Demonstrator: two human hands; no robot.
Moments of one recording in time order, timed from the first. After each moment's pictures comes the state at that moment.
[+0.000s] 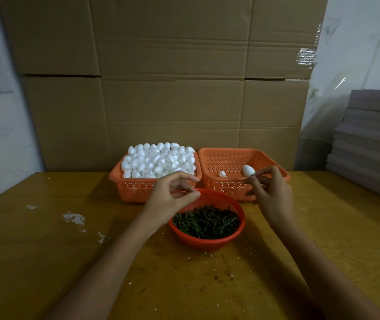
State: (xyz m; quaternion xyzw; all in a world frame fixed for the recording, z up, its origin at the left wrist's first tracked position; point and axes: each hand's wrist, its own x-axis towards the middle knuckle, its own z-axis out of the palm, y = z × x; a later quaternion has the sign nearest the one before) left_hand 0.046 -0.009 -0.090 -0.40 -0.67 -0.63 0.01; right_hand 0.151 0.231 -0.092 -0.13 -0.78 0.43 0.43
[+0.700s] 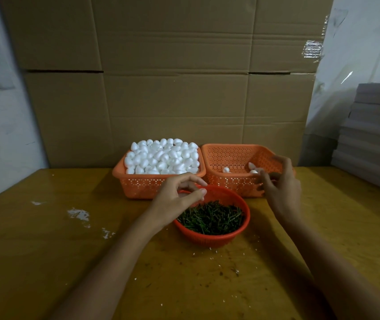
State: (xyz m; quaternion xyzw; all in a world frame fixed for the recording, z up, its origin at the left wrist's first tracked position) left_hand 0.042 -0.008 -0.097 -0.41 -0.70 -0.58 -0.03; right_hand 0.142 0.242 -0.092 -0.17 -0.77 0.41 0.45
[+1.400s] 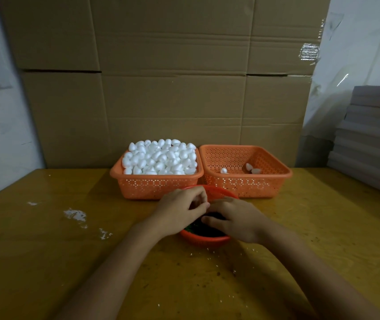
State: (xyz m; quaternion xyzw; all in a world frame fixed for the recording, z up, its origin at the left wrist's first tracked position) left_hand 0.052 0.000 -0.101 -0.47 -0.82 -0.32 0.07; right_hand 0.153 0.171 -0.085 0.08 -0.99 0.08 0.05
